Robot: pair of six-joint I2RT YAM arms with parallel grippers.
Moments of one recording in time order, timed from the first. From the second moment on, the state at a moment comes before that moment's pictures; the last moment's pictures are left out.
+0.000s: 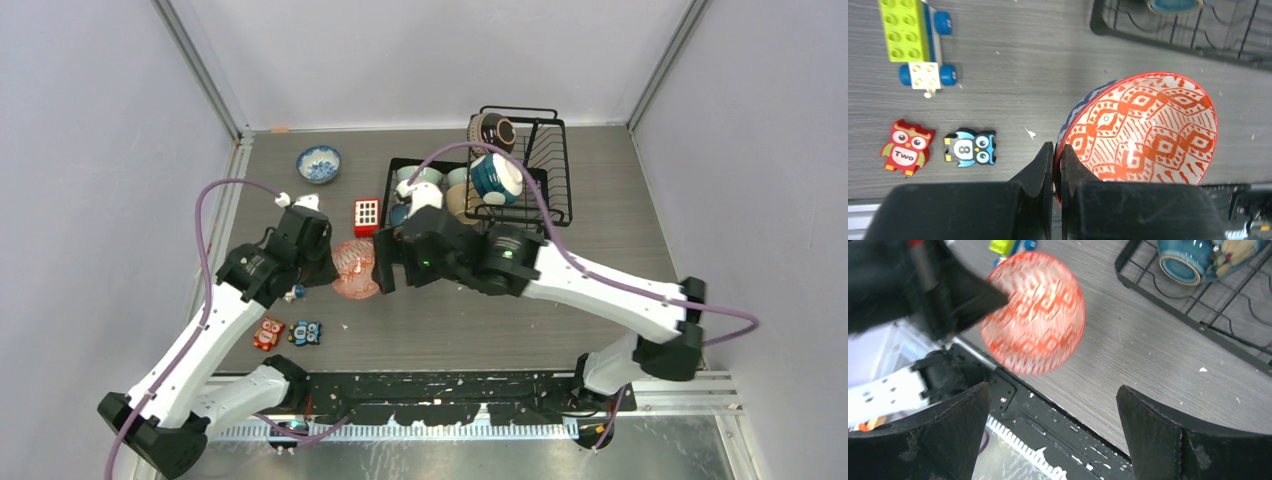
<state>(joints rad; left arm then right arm) -0.57 0.94 1.07 -1.05 -0.22 -0.60 1.20 1.53 1.61 -0.78 0.30 0.70</state>
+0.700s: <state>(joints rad) 0.17 1.47 1.24 -0.69 -0.15 -0.79 1.24 0.91 0.85 -0.56 0.15 0.49</state>
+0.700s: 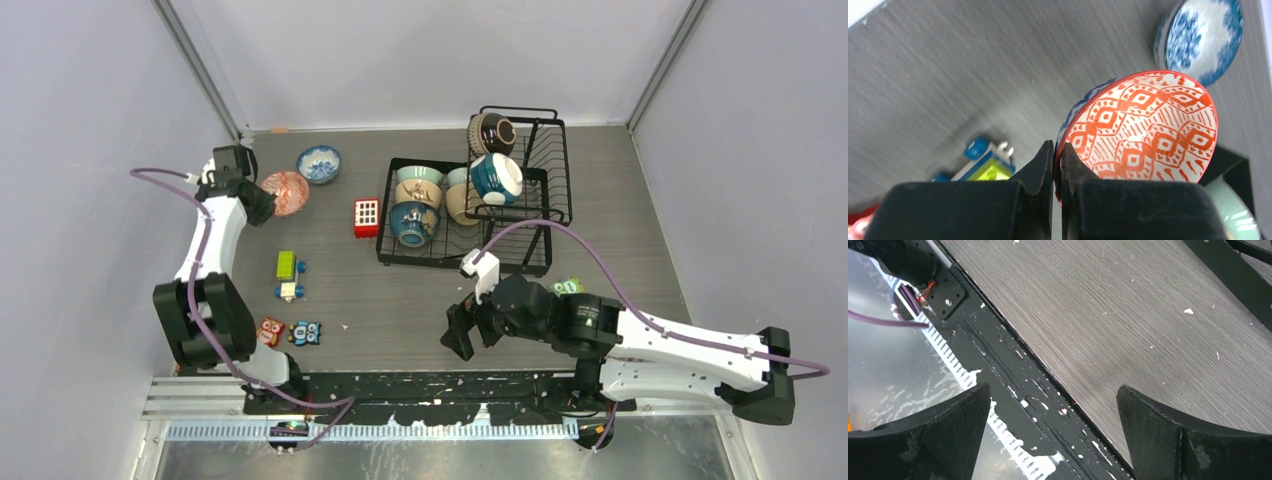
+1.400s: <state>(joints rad) 0.30 2.01 1.58 -0.52 -0.16 -0.86 1.25 0.81 0.77 -0.48 0.20 0.38</state>
